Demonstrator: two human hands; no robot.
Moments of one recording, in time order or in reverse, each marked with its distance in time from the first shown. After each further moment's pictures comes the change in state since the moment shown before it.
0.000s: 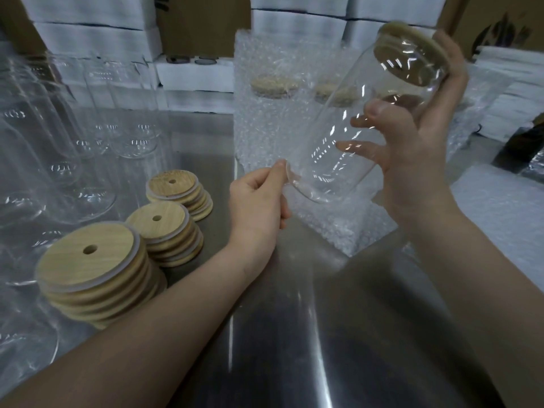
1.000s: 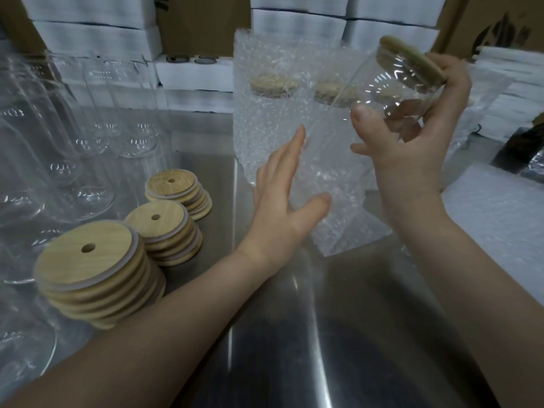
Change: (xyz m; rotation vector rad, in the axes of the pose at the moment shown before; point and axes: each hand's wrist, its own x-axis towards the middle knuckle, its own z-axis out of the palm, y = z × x) left_hand -0.019 0.010 0.000 0.391 -0.356 0.386; right_hand 0.003 0.023 -0.013 -0.297 0.050 -0.231
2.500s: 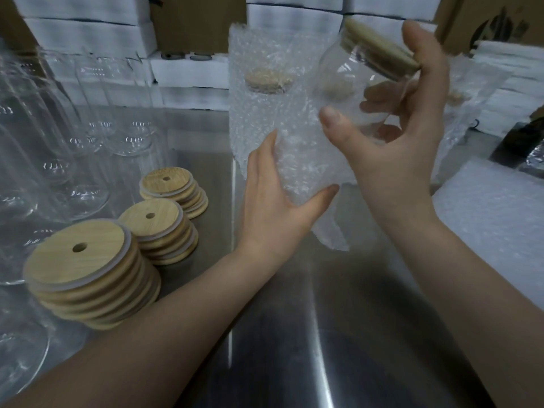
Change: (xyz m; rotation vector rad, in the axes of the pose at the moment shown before) left_hand 0.003 -0.007 0.007 0.137 0.230 -0.033; right_hand -0.011 -0.024 0.010 -0.127 -0.010 -0.139
